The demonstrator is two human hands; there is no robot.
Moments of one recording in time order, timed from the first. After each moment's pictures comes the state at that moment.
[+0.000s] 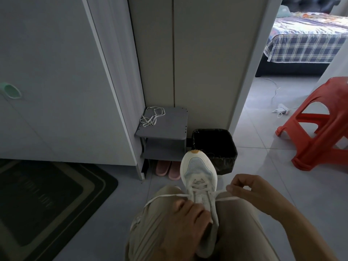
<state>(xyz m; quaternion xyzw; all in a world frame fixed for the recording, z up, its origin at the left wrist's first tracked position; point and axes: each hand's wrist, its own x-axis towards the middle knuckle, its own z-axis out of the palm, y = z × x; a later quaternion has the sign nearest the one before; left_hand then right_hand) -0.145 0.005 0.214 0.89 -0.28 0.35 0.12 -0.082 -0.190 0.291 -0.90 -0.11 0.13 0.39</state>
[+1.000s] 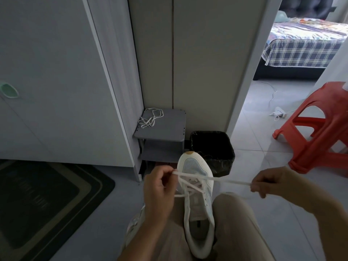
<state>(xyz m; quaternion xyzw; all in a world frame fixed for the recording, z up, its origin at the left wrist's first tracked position) -0.103 0.028 0.256 0.79 -0.01 0.33 0.52 -0.077 -0.238 0.335 -0.90 -0.11 0.19 0.37</state>
